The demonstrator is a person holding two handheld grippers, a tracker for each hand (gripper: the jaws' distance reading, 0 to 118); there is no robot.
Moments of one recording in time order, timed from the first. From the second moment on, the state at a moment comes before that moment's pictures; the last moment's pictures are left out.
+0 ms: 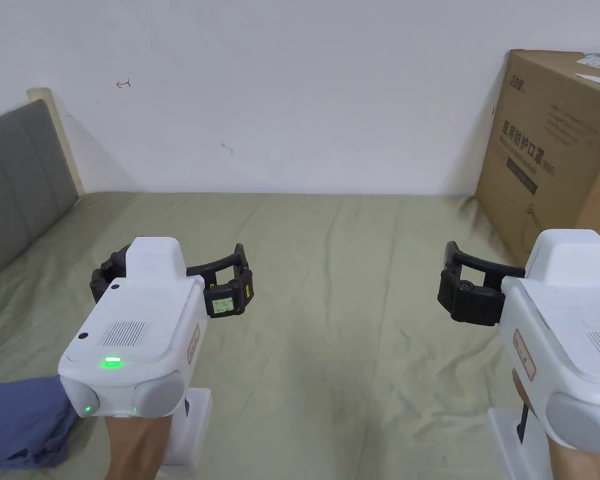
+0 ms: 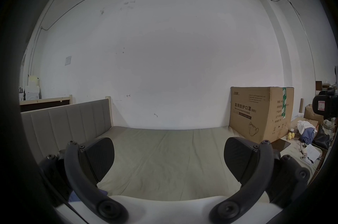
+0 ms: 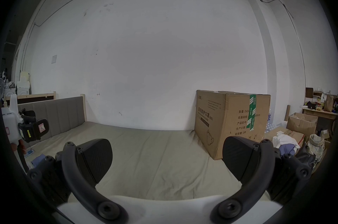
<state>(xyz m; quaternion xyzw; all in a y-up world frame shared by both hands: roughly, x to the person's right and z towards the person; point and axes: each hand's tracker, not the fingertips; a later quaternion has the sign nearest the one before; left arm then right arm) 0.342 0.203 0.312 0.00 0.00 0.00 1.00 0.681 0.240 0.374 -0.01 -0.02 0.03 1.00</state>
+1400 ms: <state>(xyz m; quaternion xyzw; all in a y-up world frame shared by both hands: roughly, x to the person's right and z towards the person) 0.336 0.205 0.315 0.00 0.00 0.00 1.00 0.678 0.241 0.376 -0.01 -0.02 0.03 1.00</state>
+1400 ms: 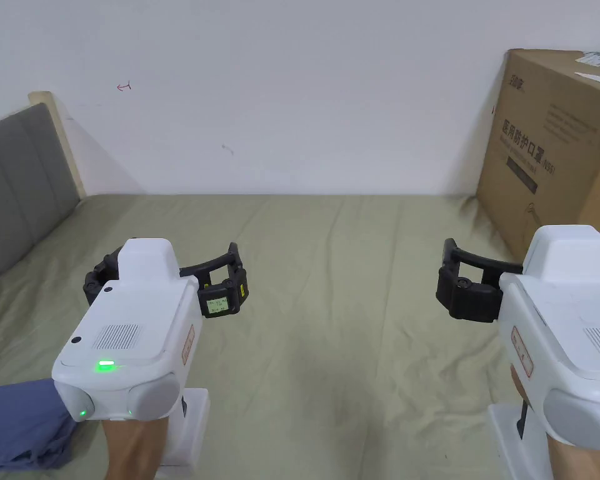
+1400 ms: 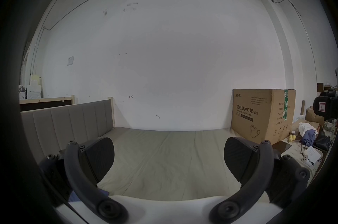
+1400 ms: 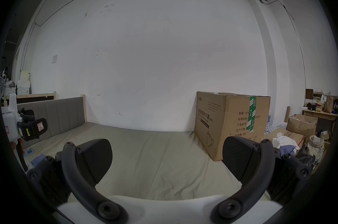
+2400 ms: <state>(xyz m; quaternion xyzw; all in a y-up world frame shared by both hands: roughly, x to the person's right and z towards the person) 0.336 0.204 0.314 0.01 0.00 0.00 1.00 0.680 0.249 0.360 -0.14 -0.08 -0.07 0.98</state>
